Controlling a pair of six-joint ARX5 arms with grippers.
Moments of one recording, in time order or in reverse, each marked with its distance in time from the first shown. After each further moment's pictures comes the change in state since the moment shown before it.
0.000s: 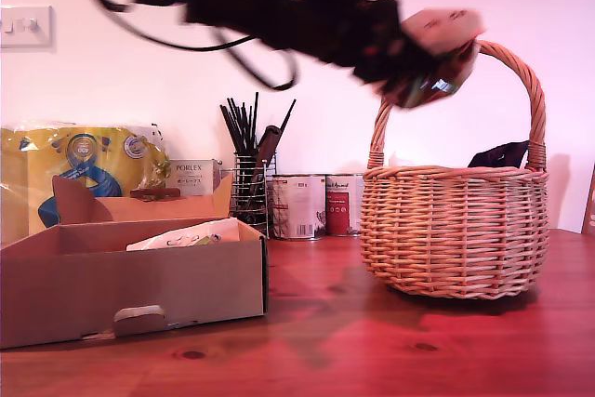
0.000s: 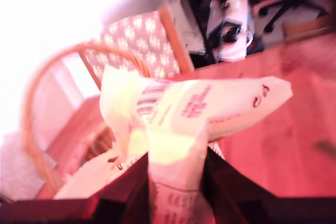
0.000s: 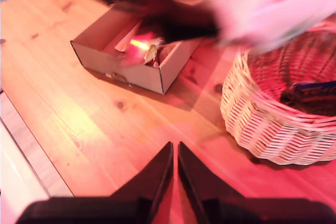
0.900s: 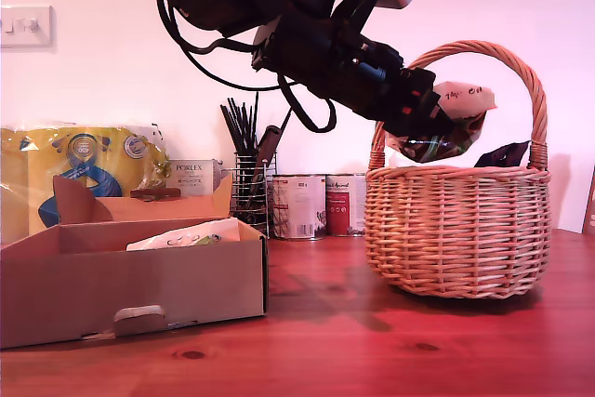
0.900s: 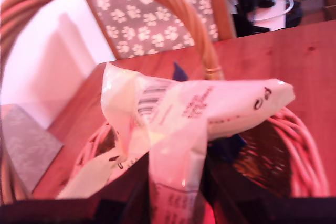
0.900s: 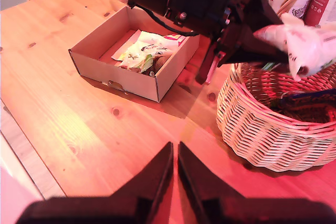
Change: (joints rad) left arm 0.002 0.235 0.263 -0.185 -0.089 -0.001; right arm 0.000 -0.047 0.000 -0.009 0.020 -0.001
